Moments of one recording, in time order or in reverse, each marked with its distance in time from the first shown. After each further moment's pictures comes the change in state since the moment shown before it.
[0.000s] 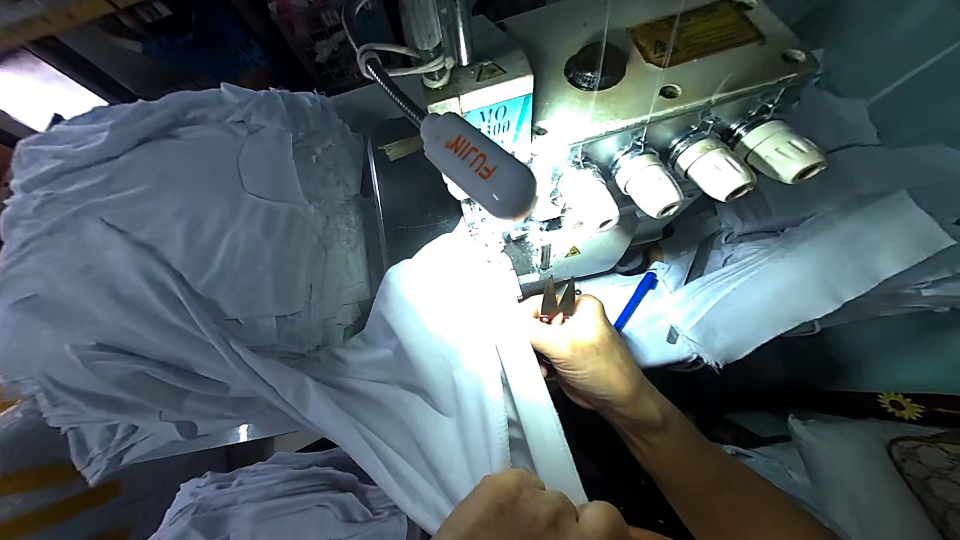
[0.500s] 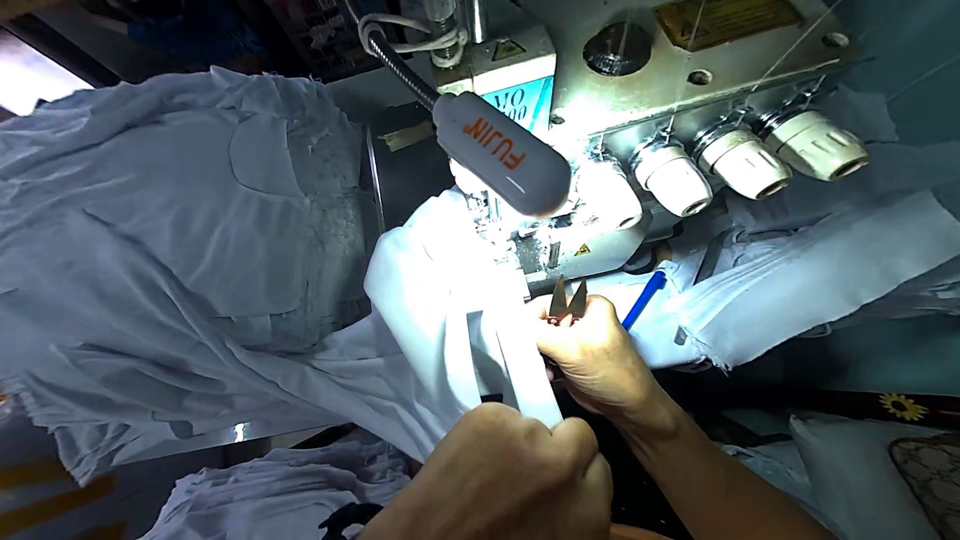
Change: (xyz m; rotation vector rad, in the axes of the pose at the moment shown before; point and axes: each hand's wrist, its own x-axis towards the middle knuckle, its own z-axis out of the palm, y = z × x) left_hand 0.009 -0.036 -0.012 0.191 0.138 0.027; right_hand -0.001 0.001 0.000 -0.003 0.009 -0.028
